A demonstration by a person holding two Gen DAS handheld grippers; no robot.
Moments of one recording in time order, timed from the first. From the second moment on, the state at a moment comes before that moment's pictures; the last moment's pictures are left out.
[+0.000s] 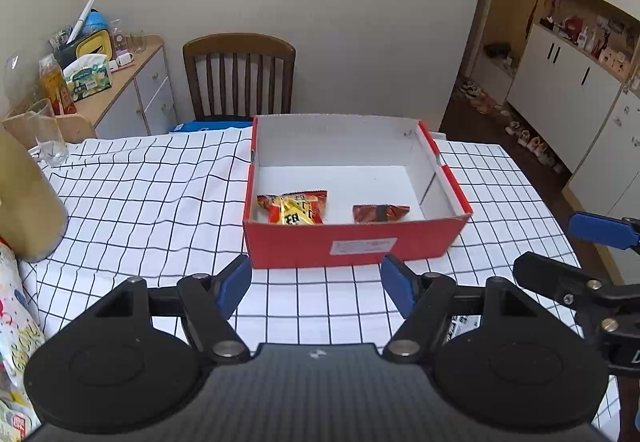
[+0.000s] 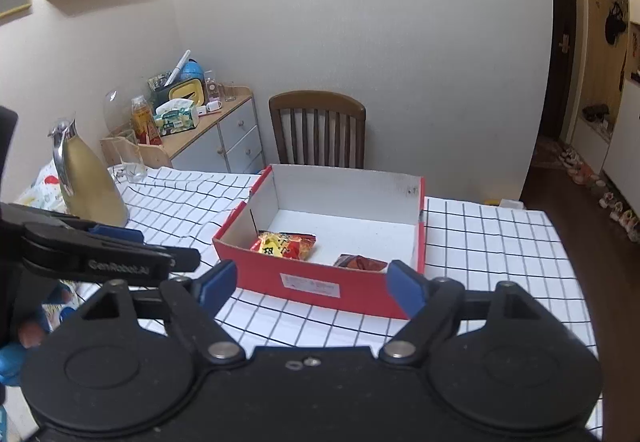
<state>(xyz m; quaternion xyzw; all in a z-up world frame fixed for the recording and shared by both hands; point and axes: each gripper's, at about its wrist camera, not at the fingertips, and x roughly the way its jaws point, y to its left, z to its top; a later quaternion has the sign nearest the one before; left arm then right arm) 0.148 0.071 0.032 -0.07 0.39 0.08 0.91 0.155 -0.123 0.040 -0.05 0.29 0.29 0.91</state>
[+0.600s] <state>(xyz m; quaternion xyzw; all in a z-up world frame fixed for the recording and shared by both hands) 0.080 0.073 0.005 -0.09 0.39 0.08 0.91 0.114 -0.156 0.003 -0.02 0.32 0.28 0.90</state>
